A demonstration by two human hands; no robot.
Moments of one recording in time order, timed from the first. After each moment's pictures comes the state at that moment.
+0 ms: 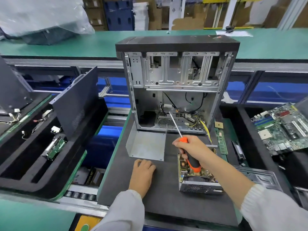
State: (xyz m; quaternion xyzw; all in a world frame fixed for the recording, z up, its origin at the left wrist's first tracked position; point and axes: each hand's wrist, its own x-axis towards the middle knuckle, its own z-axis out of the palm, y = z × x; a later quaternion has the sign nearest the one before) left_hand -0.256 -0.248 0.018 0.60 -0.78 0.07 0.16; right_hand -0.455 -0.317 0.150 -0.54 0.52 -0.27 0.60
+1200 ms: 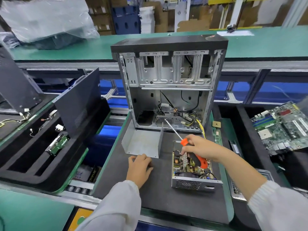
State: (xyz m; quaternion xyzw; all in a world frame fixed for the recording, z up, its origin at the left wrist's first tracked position) left_hand -0.273 -0.251 0.033 0.70 -0.70 -0.09 0.11; right_hand -0.515 -0.325 0.160 -0.72 0.51 -0.06 0.47
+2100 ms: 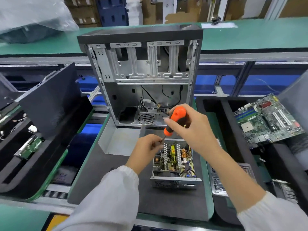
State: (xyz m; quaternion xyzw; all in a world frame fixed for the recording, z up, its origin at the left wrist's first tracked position) left_hand -0.362 -0.297 0.112 0.60 -0.68 -0.28 0.31; right_hand -0.537 -0.306 0.203 -0.72 0.41 -0.46 0.31
